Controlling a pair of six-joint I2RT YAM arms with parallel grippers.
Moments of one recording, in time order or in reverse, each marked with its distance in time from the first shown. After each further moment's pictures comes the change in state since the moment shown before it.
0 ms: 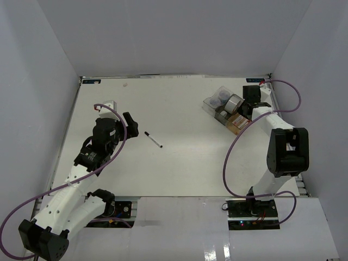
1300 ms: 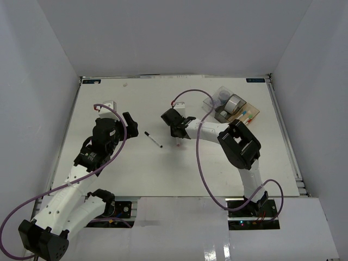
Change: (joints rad) left arm 0.000 -0.002 0.000 0.000 -0.007 0.003; right arm 0.765 0.410 0.301 -0.019 0.109 -0.003
